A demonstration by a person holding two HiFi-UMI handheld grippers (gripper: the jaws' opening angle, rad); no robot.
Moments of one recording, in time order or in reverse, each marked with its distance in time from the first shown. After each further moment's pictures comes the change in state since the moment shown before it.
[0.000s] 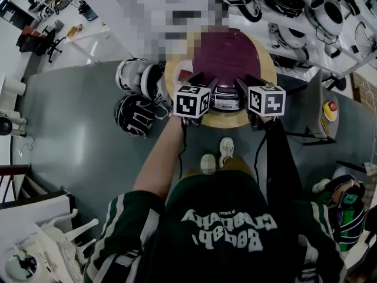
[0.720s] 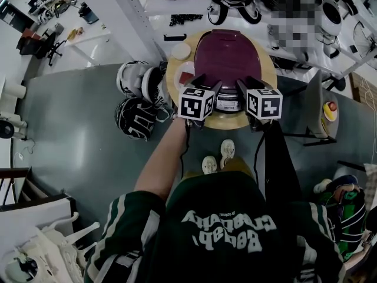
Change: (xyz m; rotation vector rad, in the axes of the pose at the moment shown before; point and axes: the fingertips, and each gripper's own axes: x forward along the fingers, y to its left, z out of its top) left arm -0.001 -0.006 -0.002 0.037 -0.002 -0.015; right arm 0.000 0.003 -0.001 -0.044 -0.034 -0.061
